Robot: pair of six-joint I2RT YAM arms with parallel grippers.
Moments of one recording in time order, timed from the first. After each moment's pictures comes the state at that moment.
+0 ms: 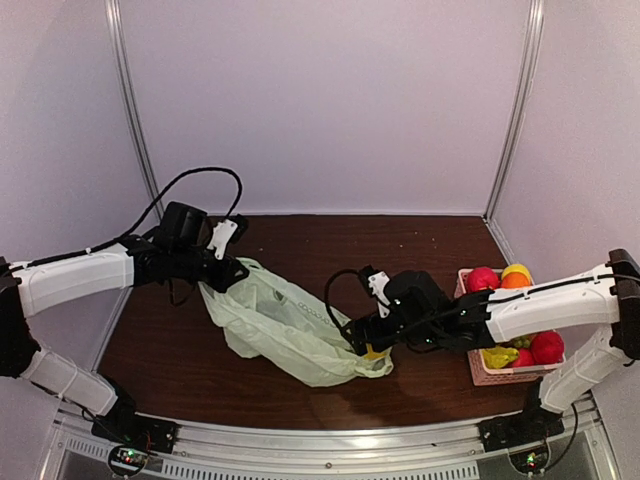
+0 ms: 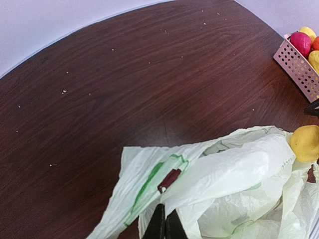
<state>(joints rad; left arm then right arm) -0.55 1.35 0.92 -0.29 0.20 -0.01 1.06 1.45 0.78 -0.02 0.22 0.45</state>
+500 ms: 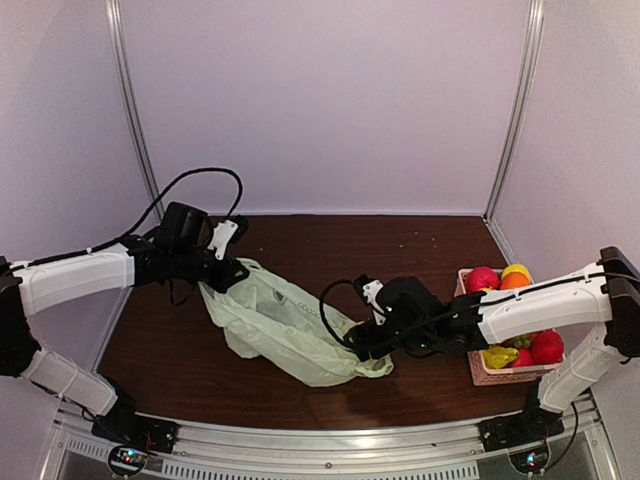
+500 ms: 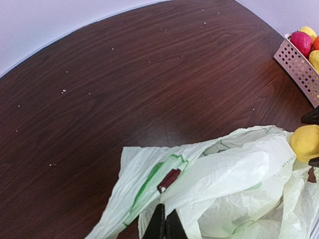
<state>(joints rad) -0.55 1.36 0.92 -0.29 0.20 -0.01 1.08 1.49 0.80 -0.07 0.23 0.44</state>
